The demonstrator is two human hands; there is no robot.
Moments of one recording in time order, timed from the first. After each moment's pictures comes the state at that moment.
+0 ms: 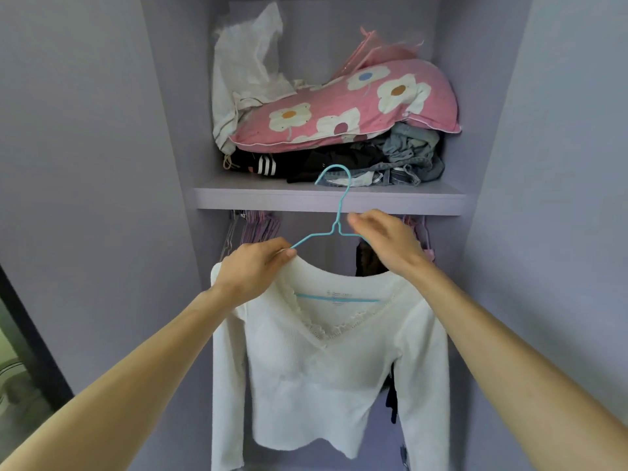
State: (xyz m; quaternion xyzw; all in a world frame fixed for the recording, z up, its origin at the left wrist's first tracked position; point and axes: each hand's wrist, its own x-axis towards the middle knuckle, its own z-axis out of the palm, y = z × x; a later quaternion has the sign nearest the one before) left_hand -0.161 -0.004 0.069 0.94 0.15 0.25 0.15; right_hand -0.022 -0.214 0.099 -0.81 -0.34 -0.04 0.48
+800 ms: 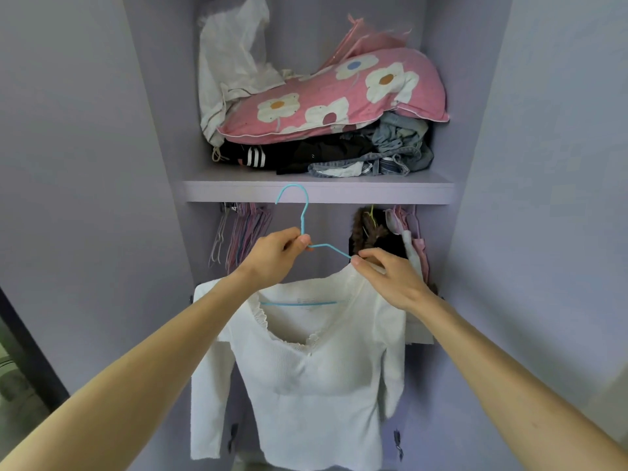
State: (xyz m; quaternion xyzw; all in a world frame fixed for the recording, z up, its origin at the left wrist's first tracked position) left_hand -0.132 -0.031 0.064 0.92 0.06 0.24 0.29; right_hand -0.024 -0.251 0.034 -0.86 -0.33 0.00 0.38
